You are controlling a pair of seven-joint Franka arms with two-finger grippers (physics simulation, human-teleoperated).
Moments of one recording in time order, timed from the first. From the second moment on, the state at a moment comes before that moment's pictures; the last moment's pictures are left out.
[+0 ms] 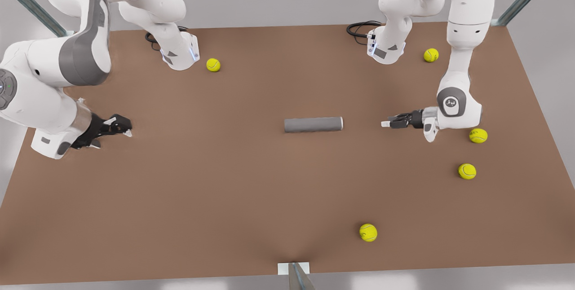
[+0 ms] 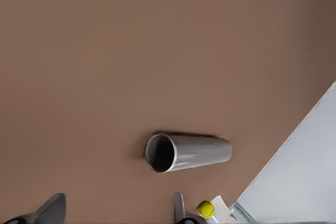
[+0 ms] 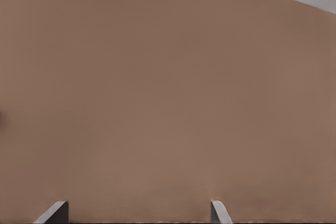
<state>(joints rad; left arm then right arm) -0.10 0.28 0.19 -2.31 -1.01 1.89 0.35 -0.02 0.31 0.06 -1.16 0.01 1.36 -0.26</state>
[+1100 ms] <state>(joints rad) -0.09 0.42 -0.27 -2.45 -1.58 2.19 0.96 -0.02 0.31 0.07 -1.15 -0.03 1.25 0.04</state>
